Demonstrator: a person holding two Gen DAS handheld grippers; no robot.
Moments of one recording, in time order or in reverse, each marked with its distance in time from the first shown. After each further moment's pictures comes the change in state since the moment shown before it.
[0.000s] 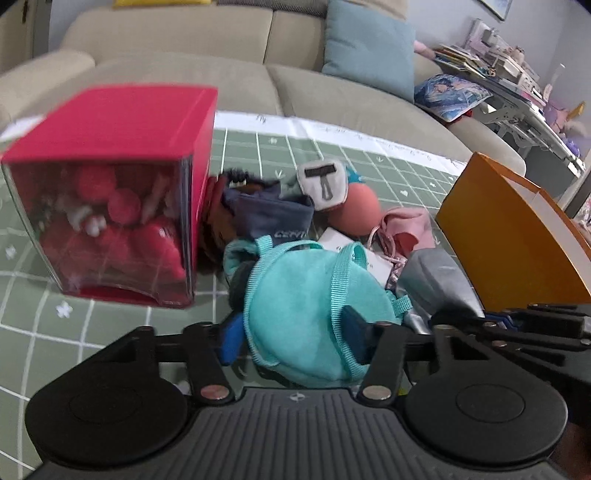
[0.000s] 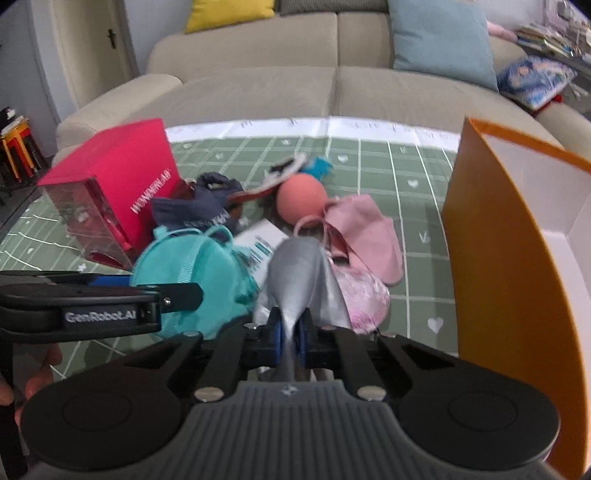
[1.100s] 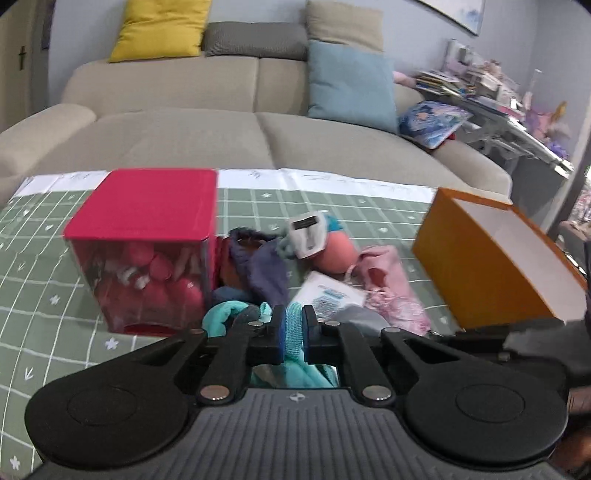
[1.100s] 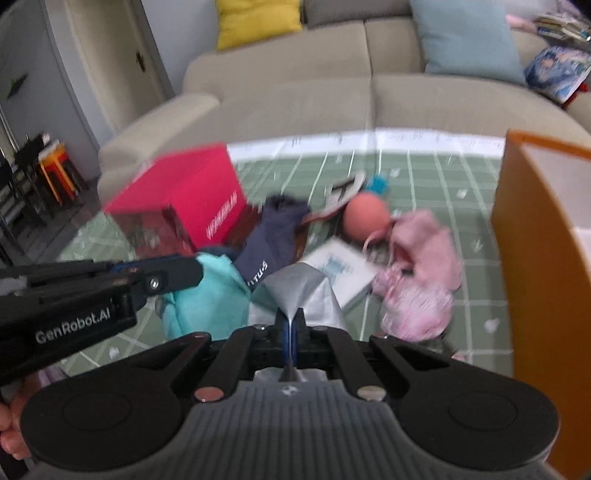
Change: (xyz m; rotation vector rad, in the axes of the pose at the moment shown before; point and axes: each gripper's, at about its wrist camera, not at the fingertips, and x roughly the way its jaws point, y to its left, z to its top) left arm -0.049 -0.017 0.007 0.065 -0.118 0.028; right arm -0.012 0.025 0.008 0.050 -0.009 0.150
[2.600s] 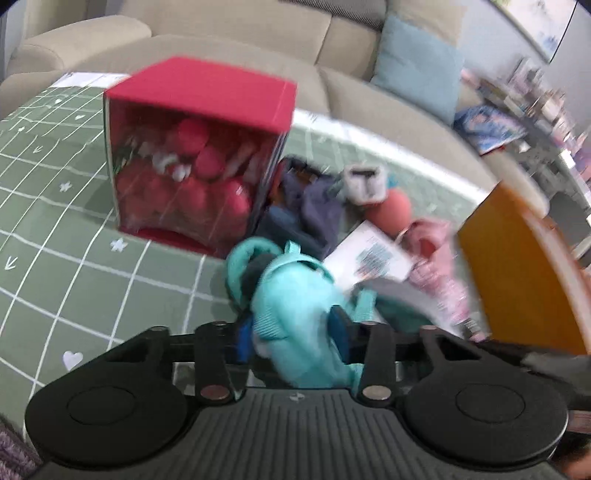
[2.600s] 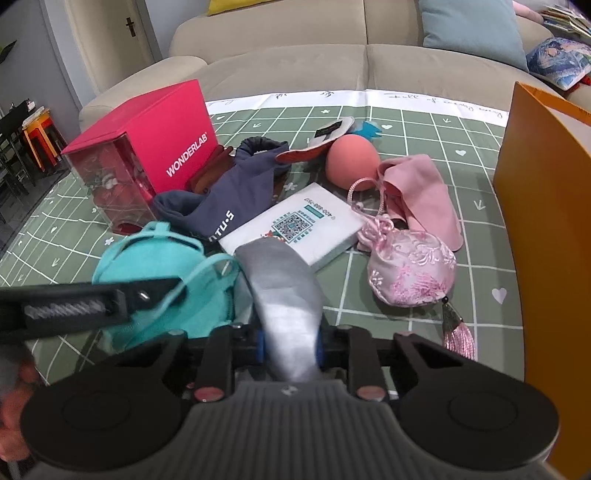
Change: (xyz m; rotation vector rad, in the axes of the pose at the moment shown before) left arm 0.017 0.038 -0.032 -0.261 0.112 0.004; right arm 0.033 -0.010 -0.023 -0.022 0.080 -0.055
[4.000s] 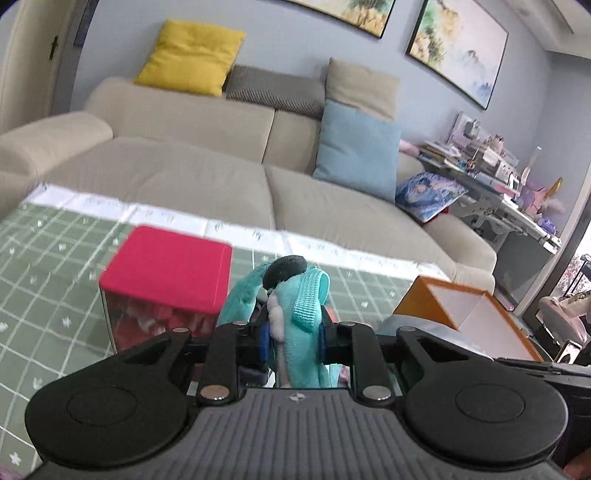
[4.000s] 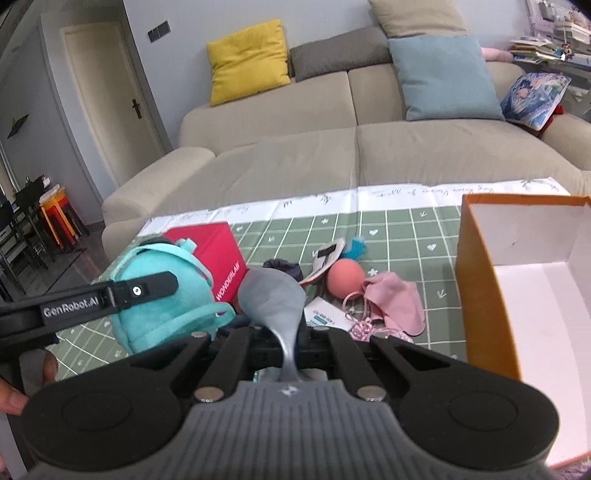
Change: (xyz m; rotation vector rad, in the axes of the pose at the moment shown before) left arm -0.086 -0.042 0.043 0.127 -0.277 -0.089; right arm -0.118 -0.001 0.035 0.085 -0.259 0.047
